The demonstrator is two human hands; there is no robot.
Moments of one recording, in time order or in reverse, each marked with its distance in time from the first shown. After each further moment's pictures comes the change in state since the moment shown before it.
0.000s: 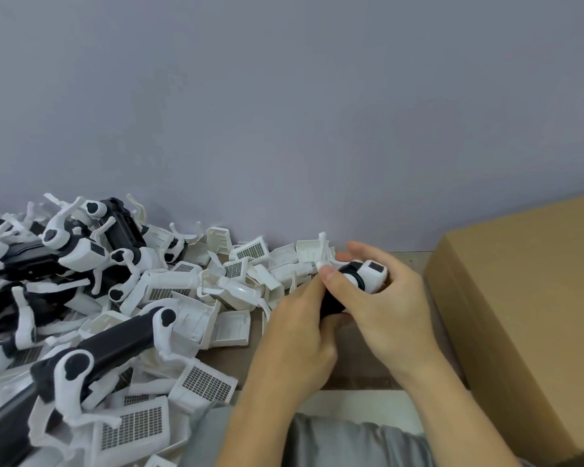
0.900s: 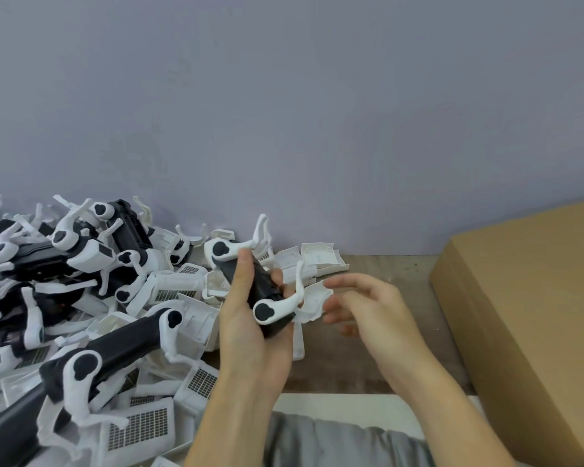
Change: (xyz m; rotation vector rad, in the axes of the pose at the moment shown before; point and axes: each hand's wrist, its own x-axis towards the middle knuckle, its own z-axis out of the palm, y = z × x) left_hand 0.011 0.006 -0.024 -1.453 0.510 -0.523; right_hand 0.000 0.008 0.005 -0.110 -0.153 0.317
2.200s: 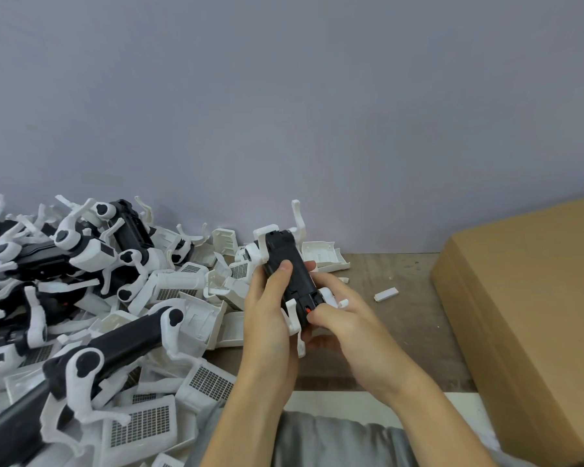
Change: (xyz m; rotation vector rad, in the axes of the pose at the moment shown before) left_hand -0.003 -0.015 0.000 0.414 0.003 0.006; right_hand -0.003 0.012 0.017 0.124 -0.391 -0.096
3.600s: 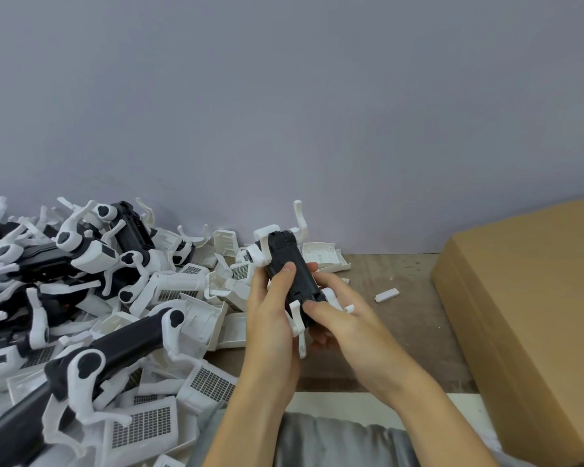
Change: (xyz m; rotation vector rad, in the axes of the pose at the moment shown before) left_hand 0.000 -0.001 -0.001 0.036 -0.038 0.014; right_hand -0.001 -0.003 0.001 -0.007 0.015 0.020
